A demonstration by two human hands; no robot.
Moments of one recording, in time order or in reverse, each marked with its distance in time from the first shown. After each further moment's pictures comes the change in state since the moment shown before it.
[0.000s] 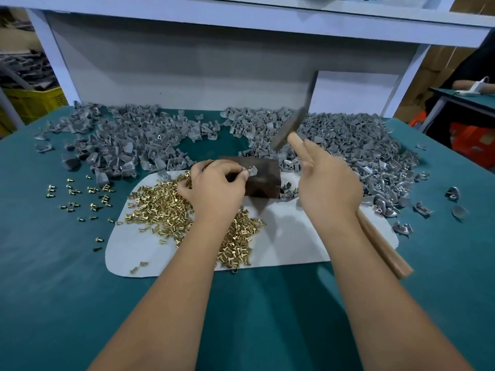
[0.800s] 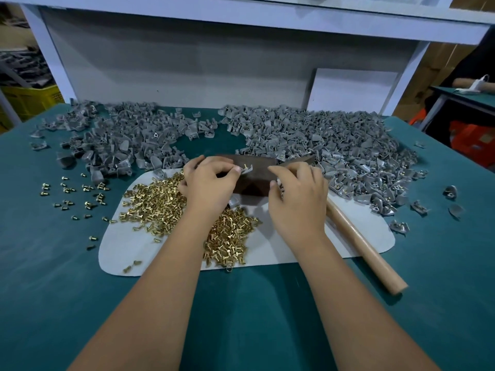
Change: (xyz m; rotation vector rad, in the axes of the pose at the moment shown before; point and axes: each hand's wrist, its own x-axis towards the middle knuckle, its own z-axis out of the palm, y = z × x) left_hand 0.006 -0.002 -0.009 -0.185 -0.149 -0.047; right_hand -0.032 -0.002 0.037 0.233 0.113 -0.292
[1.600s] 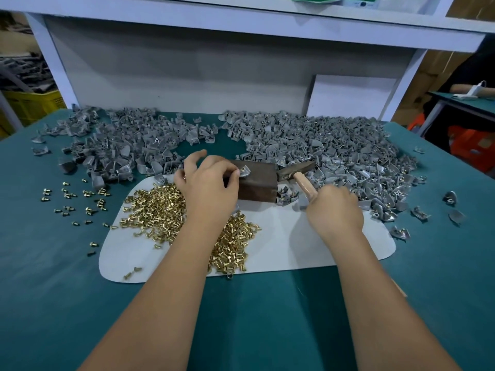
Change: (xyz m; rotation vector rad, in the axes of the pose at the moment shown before) left_hand 0.000 -0.008 0.007 0.297 0.236 0.311; right_hand 0.020 0.041 -0.025 -0.321 -0.424 0.423
